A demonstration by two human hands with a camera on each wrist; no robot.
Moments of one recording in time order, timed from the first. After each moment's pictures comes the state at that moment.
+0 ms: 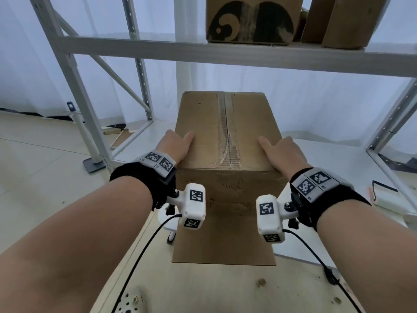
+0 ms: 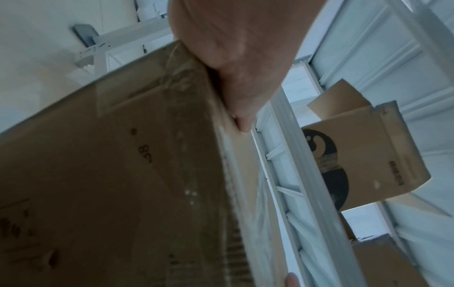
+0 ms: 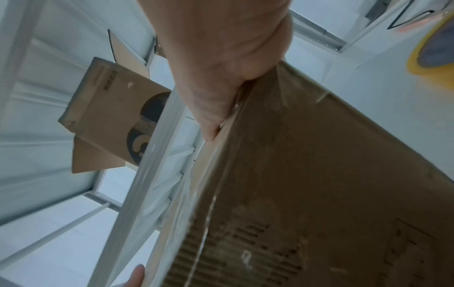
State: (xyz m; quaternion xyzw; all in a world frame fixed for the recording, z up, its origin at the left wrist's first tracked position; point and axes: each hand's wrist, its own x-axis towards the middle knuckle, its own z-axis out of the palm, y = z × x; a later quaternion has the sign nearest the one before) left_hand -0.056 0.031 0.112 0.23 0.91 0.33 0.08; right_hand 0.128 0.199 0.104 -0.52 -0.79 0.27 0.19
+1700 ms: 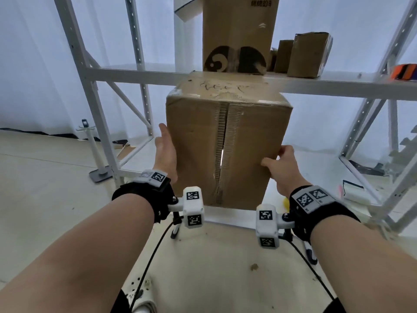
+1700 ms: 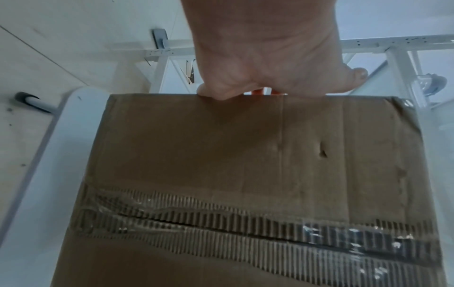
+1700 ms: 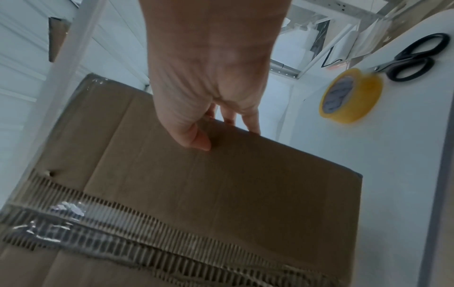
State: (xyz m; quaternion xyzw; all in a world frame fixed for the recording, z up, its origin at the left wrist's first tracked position) left_hand 0.036 -0.069 0.146 0.12 0.63 0.74 0.22; right_hand 0.225 0.093 0.123 -0.38 -0.66 0.53 0.38
